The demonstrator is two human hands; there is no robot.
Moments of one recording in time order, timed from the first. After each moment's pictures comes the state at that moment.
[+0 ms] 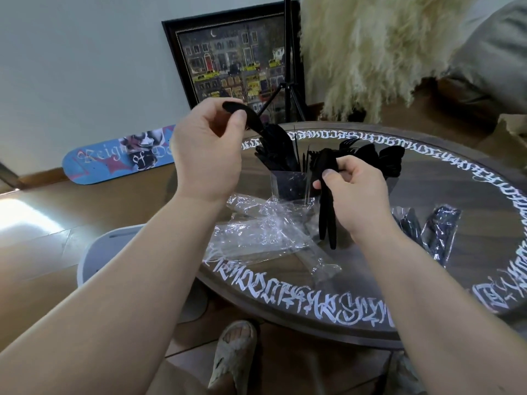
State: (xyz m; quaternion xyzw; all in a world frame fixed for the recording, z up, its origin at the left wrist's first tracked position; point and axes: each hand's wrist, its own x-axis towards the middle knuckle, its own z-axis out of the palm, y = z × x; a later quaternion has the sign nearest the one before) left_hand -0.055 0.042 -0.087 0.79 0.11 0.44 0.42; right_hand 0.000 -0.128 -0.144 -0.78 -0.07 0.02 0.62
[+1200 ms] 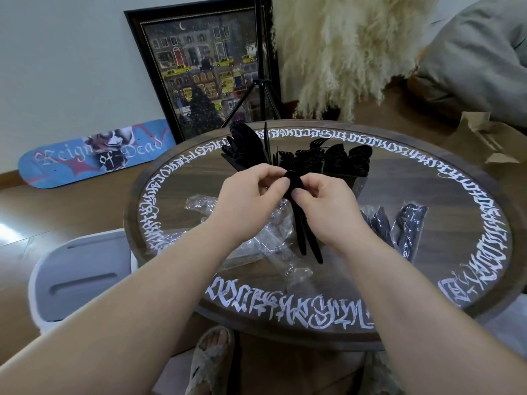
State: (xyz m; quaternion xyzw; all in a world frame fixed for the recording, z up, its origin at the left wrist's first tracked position) left_hand -0.034 -0.009 -0.146 0.89 0.05 0.15 0.42; right_hand 0.004 -0.146 -0.154 -0.83 -0.14 0.06 0.53
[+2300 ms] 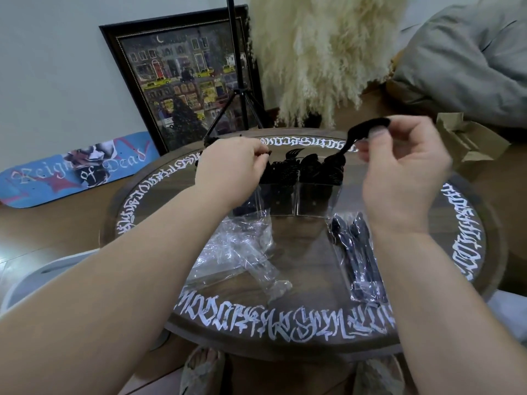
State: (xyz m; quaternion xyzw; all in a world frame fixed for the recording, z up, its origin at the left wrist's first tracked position) left_hand 0.026 -0.013 -0.109 0.97 0.02 0.20 0.10; right_hand 0.035 -0.203 -0.113 -0.67 -0.04 -0.33 0.67
